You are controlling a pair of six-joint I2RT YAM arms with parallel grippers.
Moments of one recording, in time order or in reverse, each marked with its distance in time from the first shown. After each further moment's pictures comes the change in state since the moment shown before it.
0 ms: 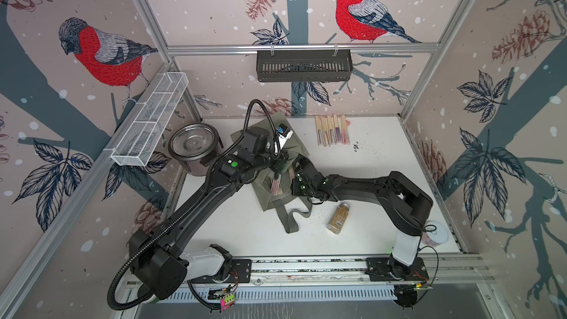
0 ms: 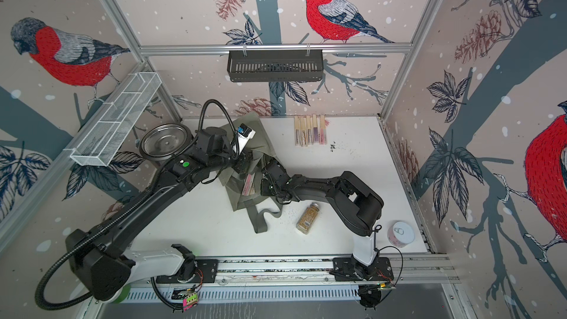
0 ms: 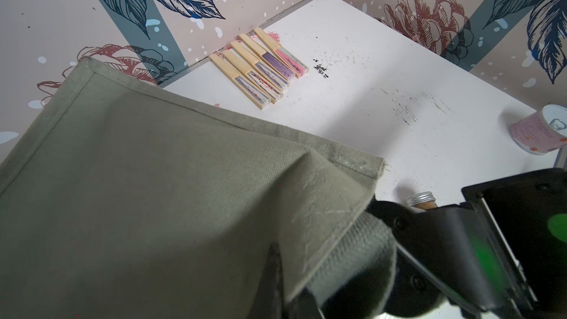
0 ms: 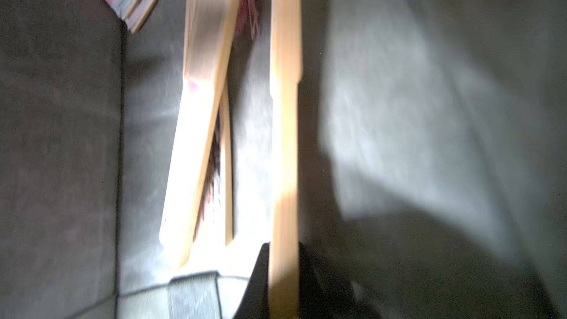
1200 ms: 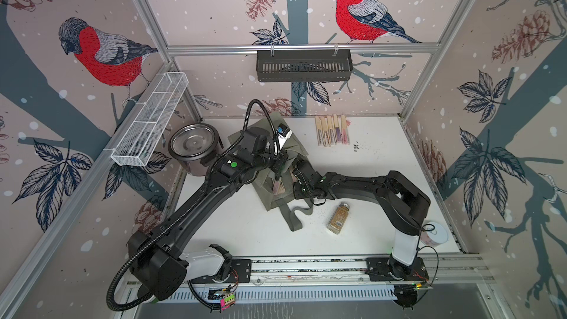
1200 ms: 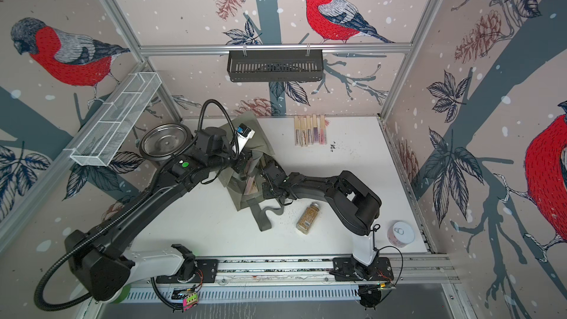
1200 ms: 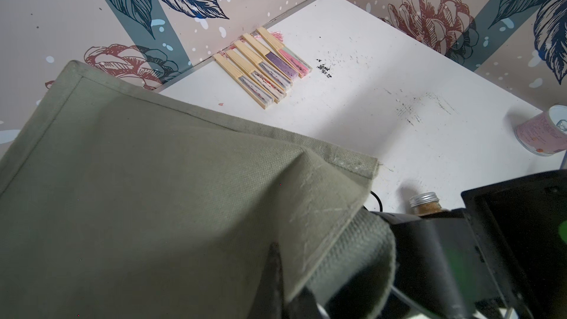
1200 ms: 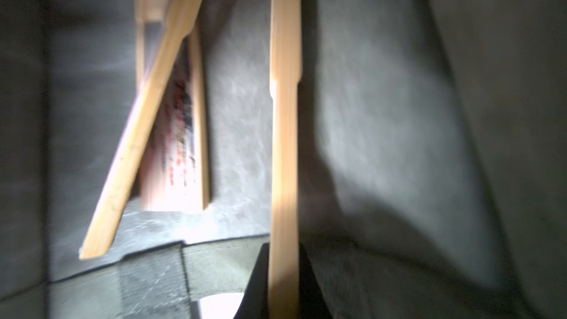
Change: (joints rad) left arm -0.003 -0.006 0.000 -0.003 -0.015 0.000; right arm 0.018 0.035 0.080 -0.202 0.072 -0.156
